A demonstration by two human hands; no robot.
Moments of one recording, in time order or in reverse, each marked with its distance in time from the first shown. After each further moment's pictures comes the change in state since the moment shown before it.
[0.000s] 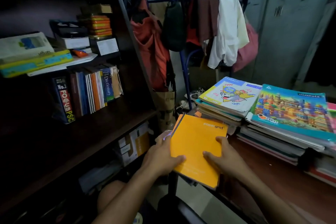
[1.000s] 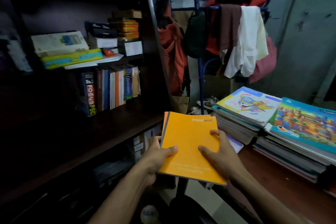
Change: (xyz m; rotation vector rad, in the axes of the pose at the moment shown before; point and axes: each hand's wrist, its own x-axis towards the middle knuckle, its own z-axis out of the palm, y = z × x) left_hand -0.045 -0.027 -0.038 -0.982 0.078 -0.292; right_hand -0.020 -0.073 0.021 0.125 0.065 -0.182
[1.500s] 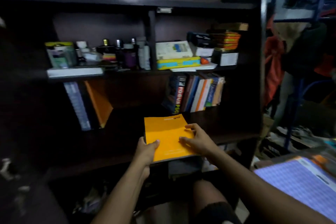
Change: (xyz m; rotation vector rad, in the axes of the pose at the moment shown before) left_hand -0.056 -0.063 -0.246 -0.301 0.716 0.035; right_hand 0.041 -0.193 0.244 0.025 -0.619 -0.276
